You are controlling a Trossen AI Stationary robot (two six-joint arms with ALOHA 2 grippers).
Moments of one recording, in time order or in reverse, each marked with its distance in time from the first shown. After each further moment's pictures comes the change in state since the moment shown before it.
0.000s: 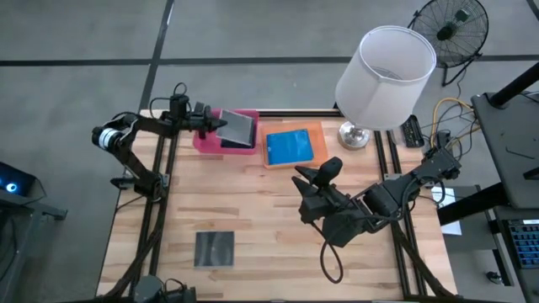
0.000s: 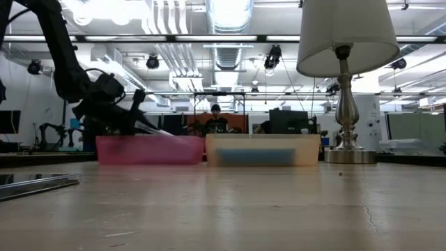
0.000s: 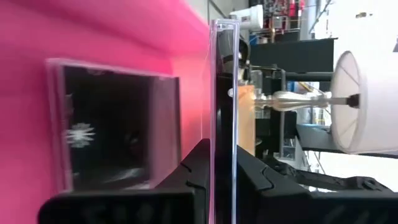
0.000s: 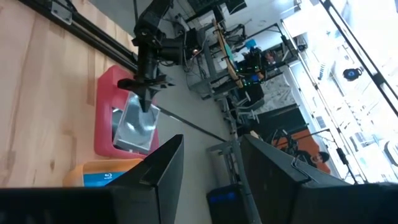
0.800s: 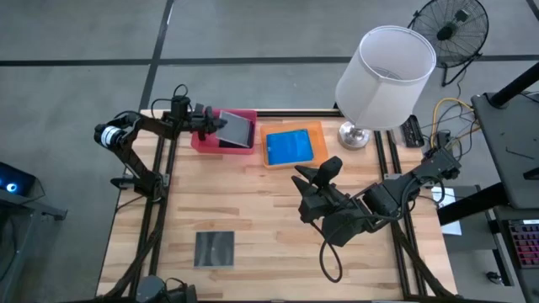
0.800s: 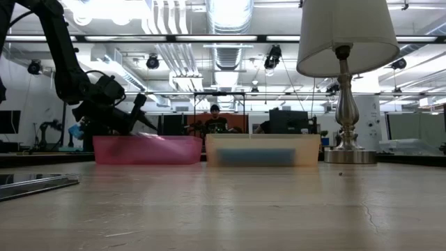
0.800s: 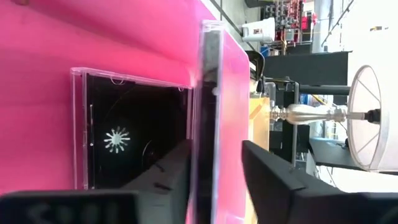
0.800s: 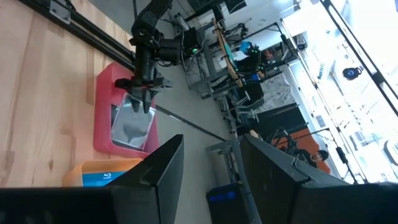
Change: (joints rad) left arm -0.002 0.025 -0.008 0.016 -0.075 0.000; right arm -0.003 0.000 0.000 0.001 0.000 0.000
